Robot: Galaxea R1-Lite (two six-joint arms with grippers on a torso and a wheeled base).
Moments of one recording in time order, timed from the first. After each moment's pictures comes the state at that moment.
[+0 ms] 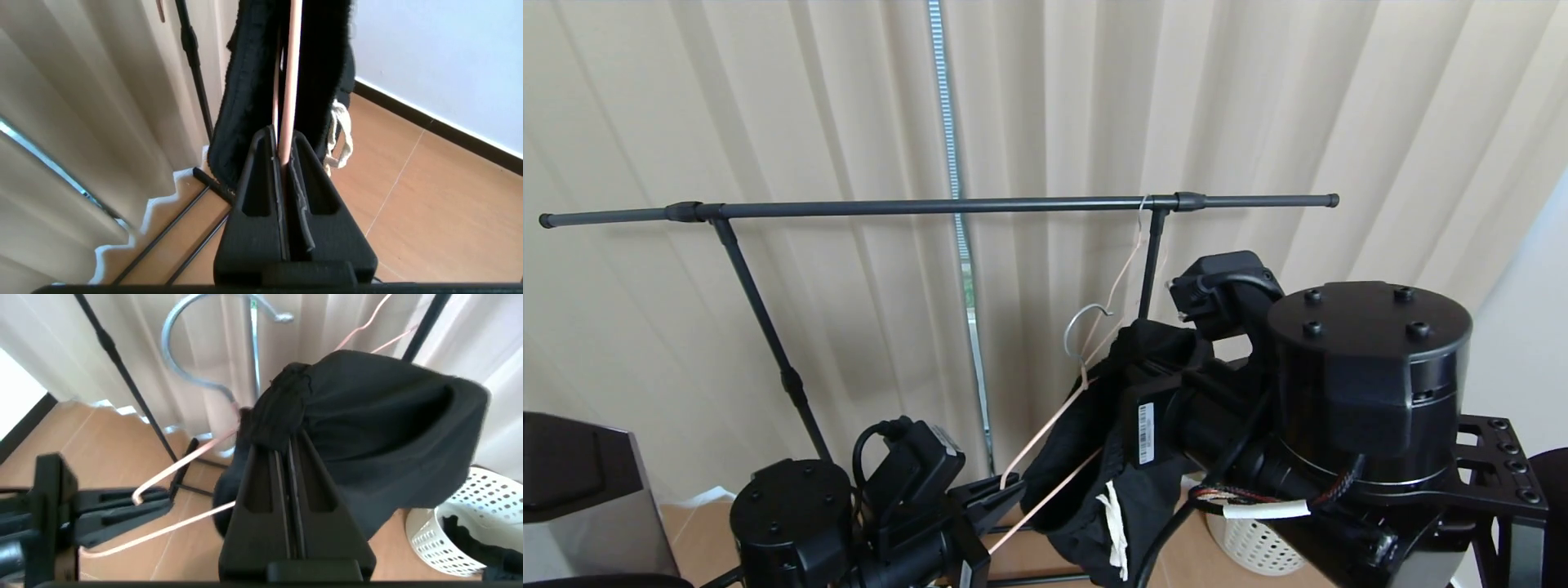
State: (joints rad) left arm -0.71 1.96 -0.16 -1.57 -0.12 0.05; right arm 0.99 1.67 -0.88 -0.44 -0.63 0.28
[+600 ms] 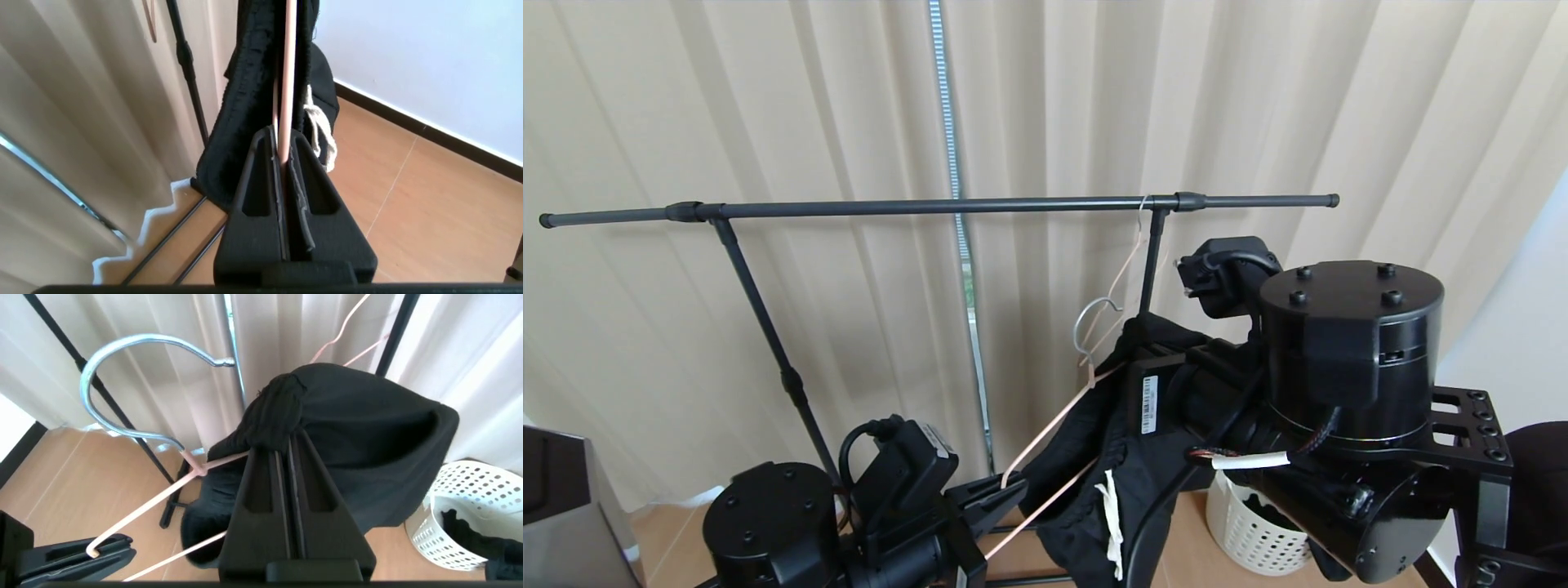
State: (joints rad) left arm -0.73 1.91 -0.15 -1.57 -0.13 0.06; right arm 0.94 1.69 -0.90 -0.45 -0.63 0.30
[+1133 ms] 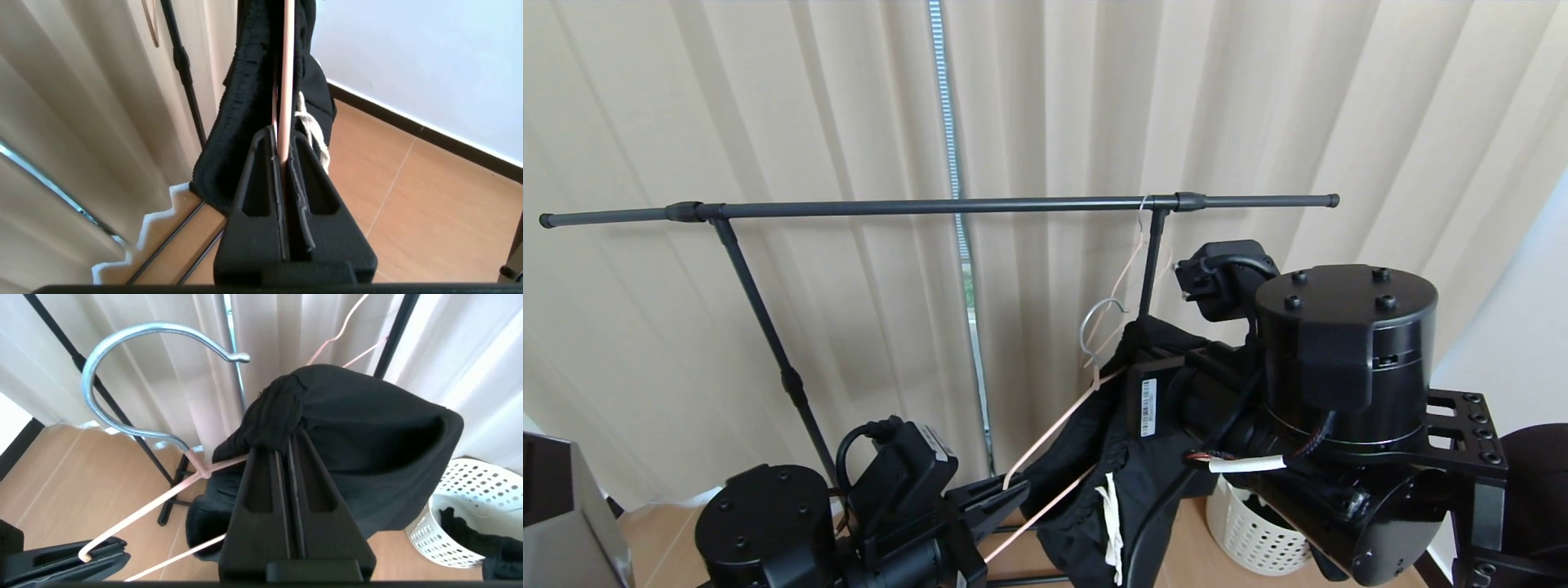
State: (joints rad) left arm -0.74 1.90 -0.15 -1.57 -0.13 0.06; right arm 0.94 1.69 -0.90 -0.44 -0.63 0.30
